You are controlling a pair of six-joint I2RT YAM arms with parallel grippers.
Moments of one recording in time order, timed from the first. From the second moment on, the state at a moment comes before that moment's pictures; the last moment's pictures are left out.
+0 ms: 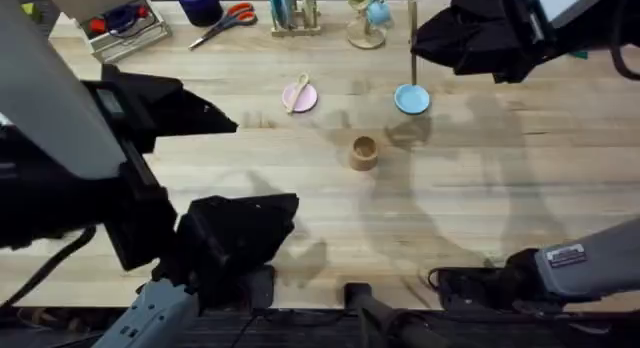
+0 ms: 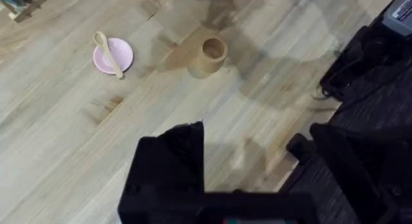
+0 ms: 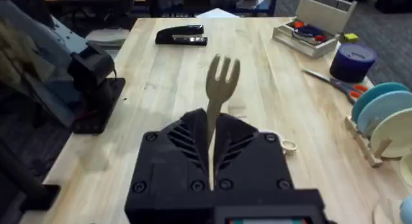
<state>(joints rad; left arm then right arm) -0.28 0.76 1.35 -1.46 0.48 0.34 -0.05 1.75 1.45 -1.69 -1.46 -1.98</state>
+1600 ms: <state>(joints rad) -0.28 0.76 1.35 -1.45 0.48 0.34 0.07 1.78 1.08 -1.19 -1.48 -2.02</state>
